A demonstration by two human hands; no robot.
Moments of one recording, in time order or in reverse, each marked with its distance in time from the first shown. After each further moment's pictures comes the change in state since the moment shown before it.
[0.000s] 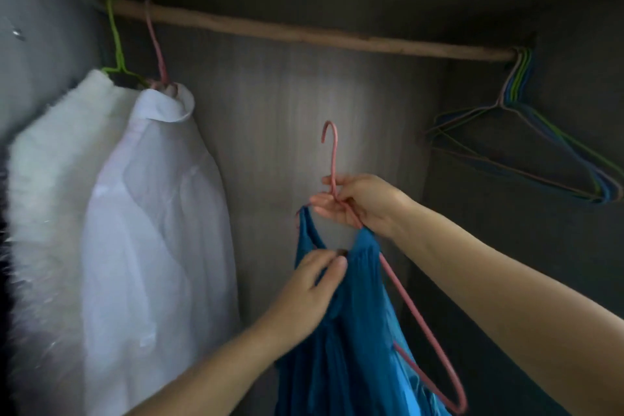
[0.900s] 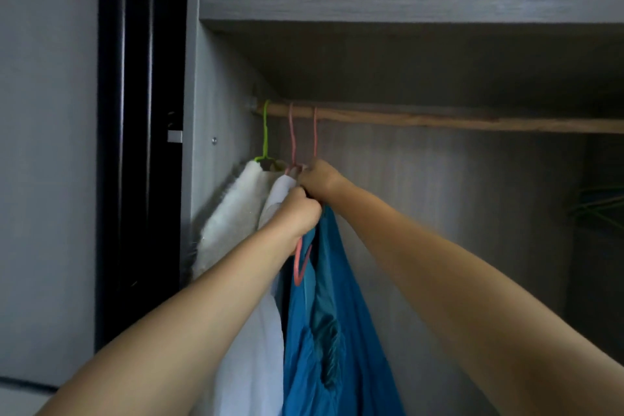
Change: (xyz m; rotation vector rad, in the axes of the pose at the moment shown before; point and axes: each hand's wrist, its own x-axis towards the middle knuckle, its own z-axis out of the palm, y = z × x) left_hand 0.106 0.060 -0.217 0.177 0.622 -0.201; right_hand 0.139 -0.057 0.220 -0.960 -0.051 -0.477
